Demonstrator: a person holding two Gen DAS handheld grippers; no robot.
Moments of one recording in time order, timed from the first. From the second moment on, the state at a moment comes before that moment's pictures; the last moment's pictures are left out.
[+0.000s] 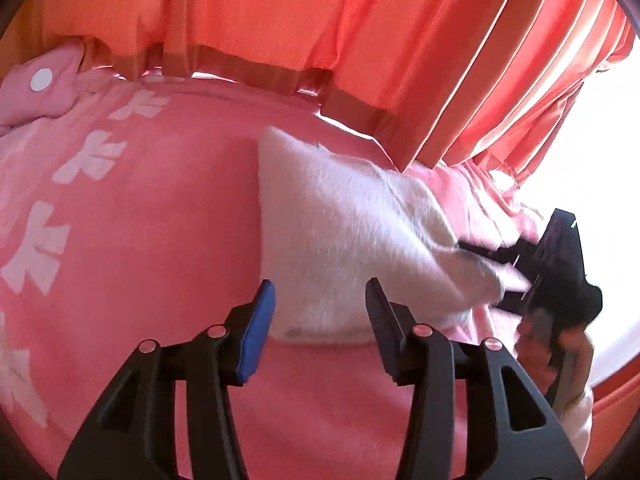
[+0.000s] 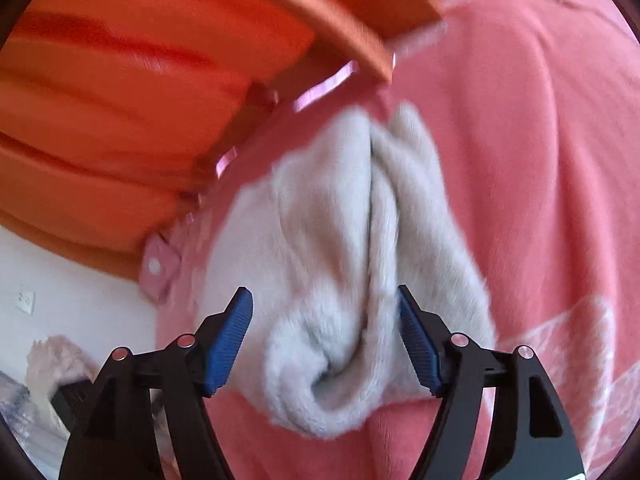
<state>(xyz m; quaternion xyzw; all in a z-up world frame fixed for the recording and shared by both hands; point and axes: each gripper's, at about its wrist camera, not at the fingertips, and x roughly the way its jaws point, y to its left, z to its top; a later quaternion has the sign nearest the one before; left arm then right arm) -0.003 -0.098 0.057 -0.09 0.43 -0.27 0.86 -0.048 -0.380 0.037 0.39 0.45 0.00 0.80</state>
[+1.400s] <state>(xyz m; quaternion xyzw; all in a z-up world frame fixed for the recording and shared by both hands) 0.023 -0.107 0.015 -0.06 0.45 -0.29 0.84 -0.075 -0.411 0.053 0.38 0.37 -0.11 0.84</state>
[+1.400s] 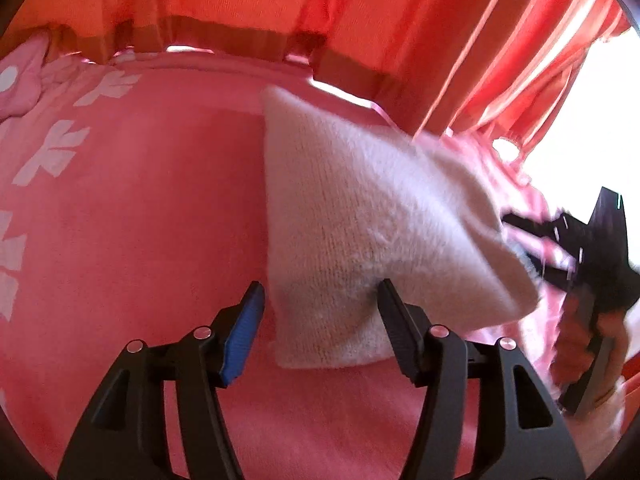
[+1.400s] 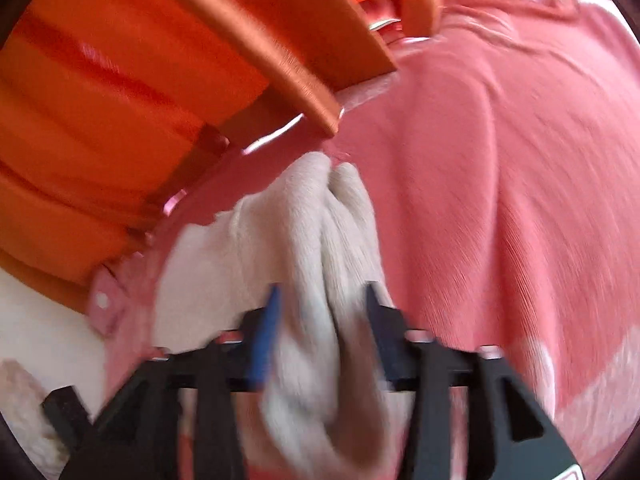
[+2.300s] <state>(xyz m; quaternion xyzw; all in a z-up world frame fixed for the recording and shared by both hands) 0.071 0.159 0.062 -0.27 0.35 0.04 0.90 0.091 0.012 0.054 0.04 0.51 0.15 0.84</state>
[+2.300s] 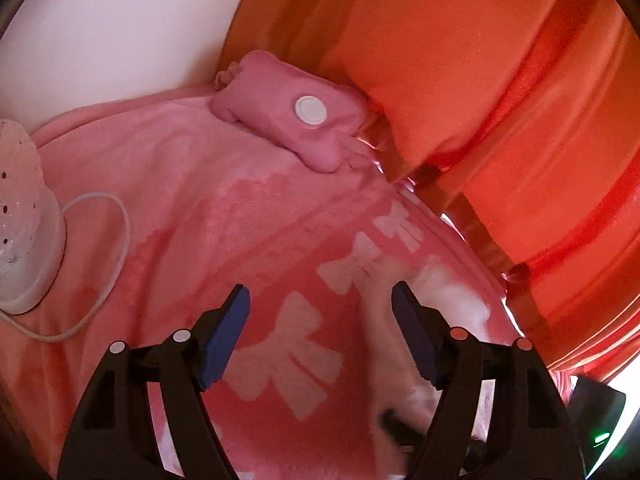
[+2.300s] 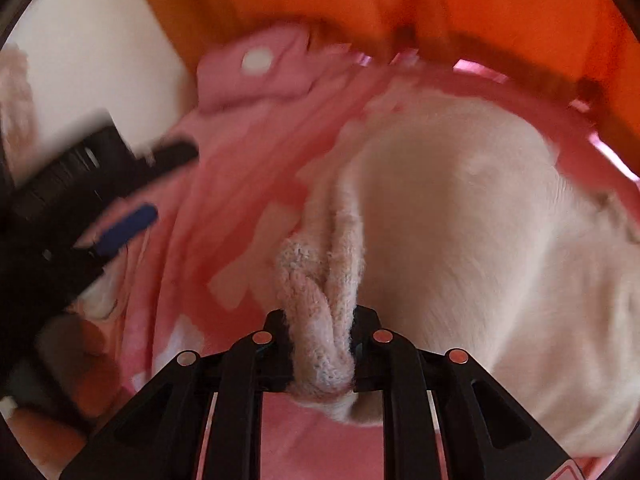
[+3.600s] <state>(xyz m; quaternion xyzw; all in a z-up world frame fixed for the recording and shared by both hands) 0.042 -0.122 0.024 -0.11 0.45 -0.29 0.84 -0.074 -0.372 0.043 0.33 0.40 -0.12 0.84</state>
